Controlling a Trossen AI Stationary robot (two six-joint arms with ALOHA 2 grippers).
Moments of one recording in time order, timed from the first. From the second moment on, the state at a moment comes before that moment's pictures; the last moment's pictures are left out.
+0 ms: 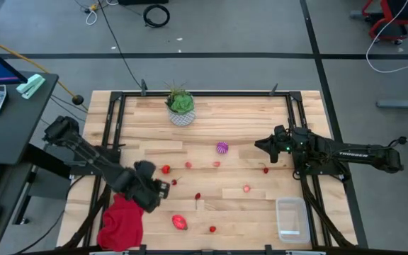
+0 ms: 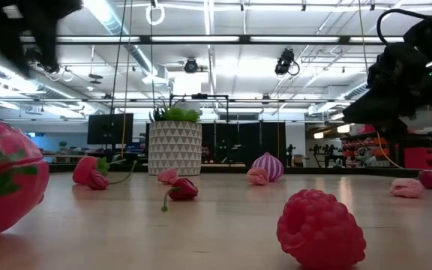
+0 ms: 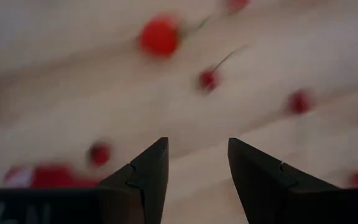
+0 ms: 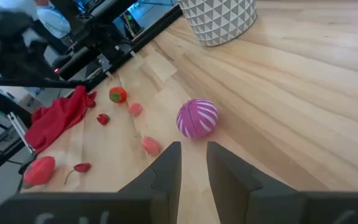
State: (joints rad) left arm -0.65 1.50 1.16 -1.08 -0.34 -1.93; right arm -0.25 0.32 0.03 -0.02 -0.06 0.60
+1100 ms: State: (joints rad) left arm -0.78 1.73 1.04 -0.98 -0.12 -2.35; right arm -0.25 0.32 0.03 0.06 0.10 0.23
